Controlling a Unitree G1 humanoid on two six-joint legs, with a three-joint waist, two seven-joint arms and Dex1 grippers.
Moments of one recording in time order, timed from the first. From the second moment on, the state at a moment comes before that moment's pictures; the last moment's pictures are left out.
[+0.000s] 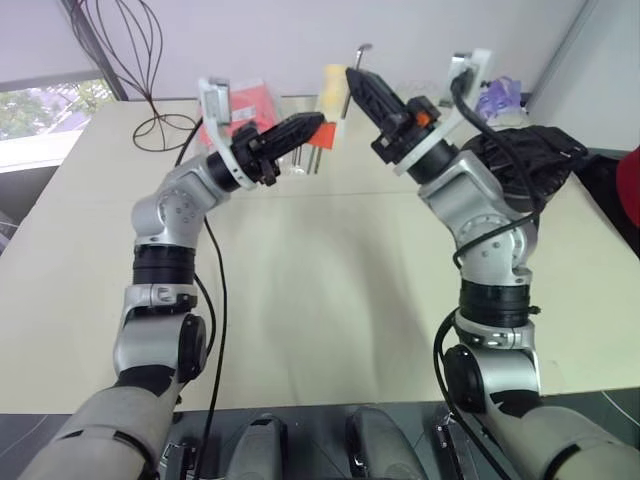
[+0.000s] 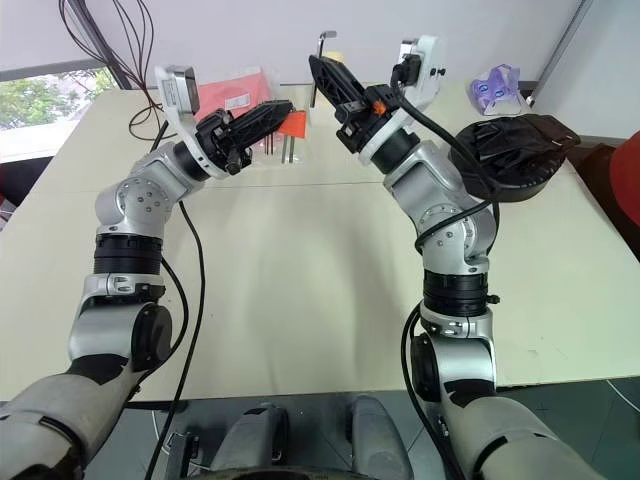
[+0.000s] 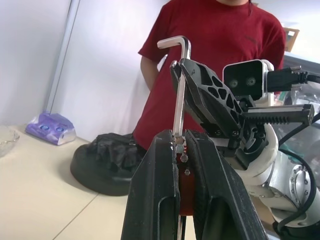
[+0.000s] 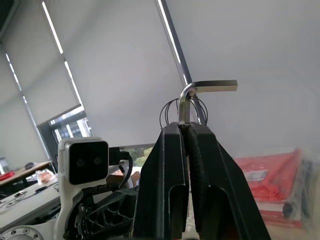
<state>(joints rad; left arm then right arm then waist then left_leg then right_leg) -1.00 0.30 0.21 0.44 -0.69 0.56 -1.11 -0.86 -0.16 -0.17 -0.08 0.77 0.58 0.38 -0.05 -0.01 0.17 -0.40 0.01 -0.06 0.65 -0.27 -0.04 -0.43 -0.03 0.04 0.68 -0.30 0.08</state>
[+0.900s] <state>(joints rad) -1.00 0.29 0.20 0.43 -0.69 0.57 -1.11 -0.85 -0.14 -0.15 -0.08 0.77 0.58 0.38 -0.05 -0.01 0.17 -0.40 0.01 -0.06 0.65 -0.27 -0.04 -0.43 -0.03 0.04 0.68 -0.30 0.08</state>
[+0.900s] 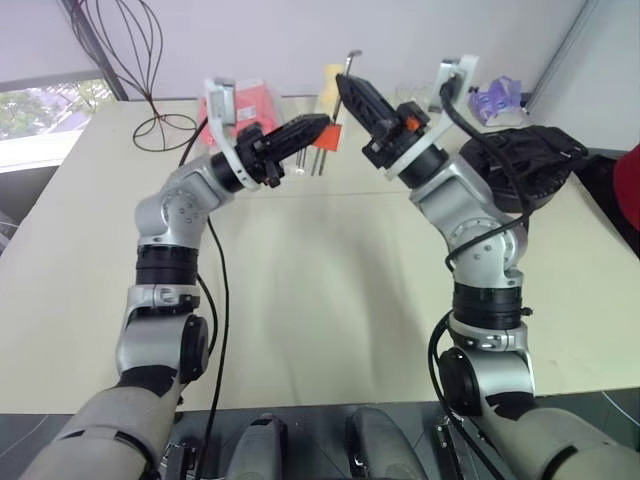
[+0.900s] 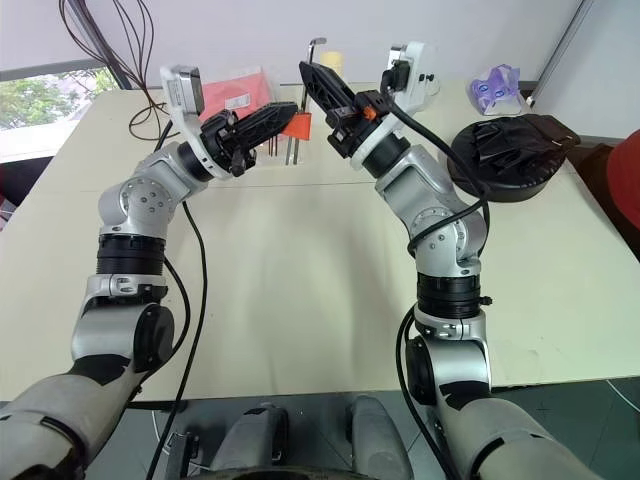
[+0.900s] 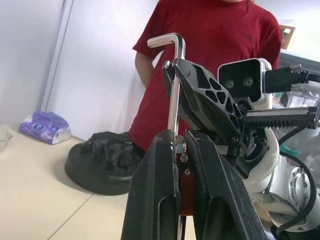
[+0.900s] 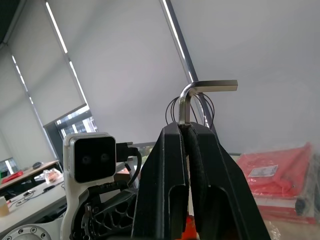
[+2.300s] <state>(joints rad) -1.00 0.31 0.21 0.43 -0.69 0.56 -1.11 -0.73 -0.34 -0.17 -0.28 0.99 0.82 0.46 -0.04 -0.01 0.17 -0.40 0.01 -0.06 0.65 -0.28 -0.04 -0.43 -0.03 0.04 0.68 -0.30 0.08</state>
